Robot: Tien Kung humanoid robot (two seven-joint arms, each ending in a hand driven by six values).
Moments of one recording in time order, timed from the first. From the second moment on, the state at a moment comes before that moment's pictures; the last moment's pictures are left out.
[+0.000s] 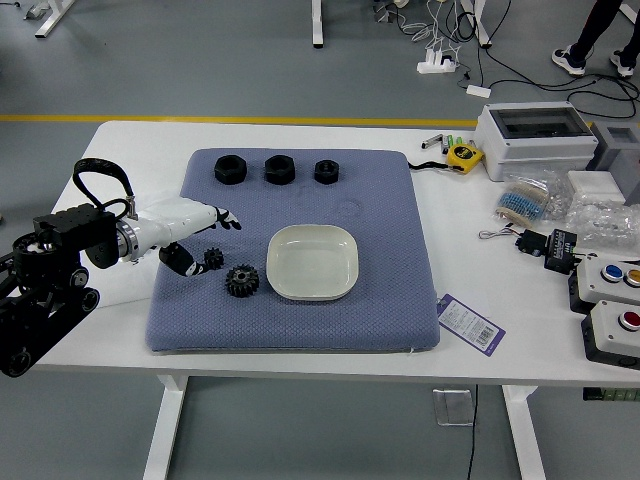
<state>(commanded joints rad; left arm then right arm) -0.74 0.44 -0.74 -1.05 2.02 -0.19 -0.12 0.13 -0.24 0.21 0.27 0.05 -0.24 -0.08</state>
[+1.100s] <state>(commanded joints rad) -0.80 0.35 -0.69 -0.84 2.03 -0.15 -0.16 0.13 -0.23 0.22 0.27 0.04 -0.24 -0.08</state>
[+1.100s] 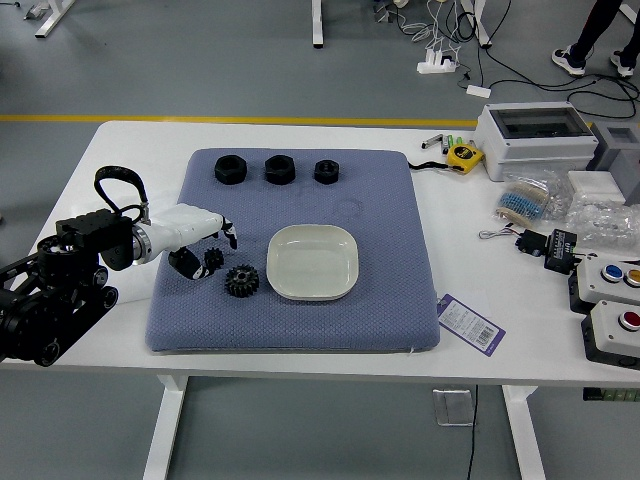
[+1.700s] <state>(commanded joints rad) -0.79 0.33 -0.72 -0.80 1.97 -0.14 -0.15 0.13 -0.24 0.21 0.27 0.04 -0.24 -0.08</state>
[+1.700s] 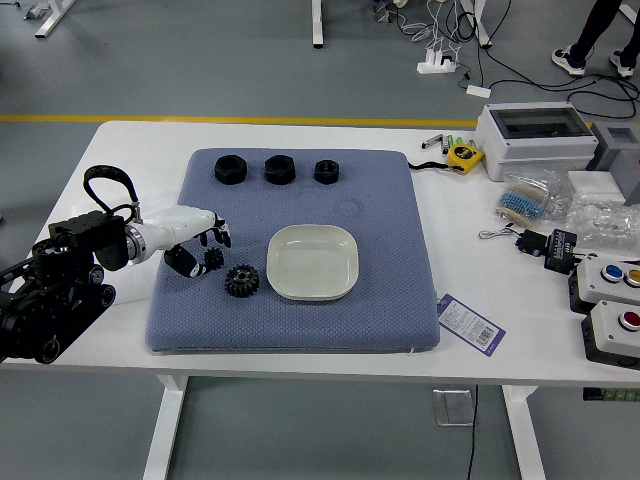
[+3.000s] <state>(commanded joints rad) -0.78 0.32 -0.70 -0.77 1.91 -0.11 -0.13 0.13 -0.24 0.21 0.27 0.04 -0.24 -0.08</state>
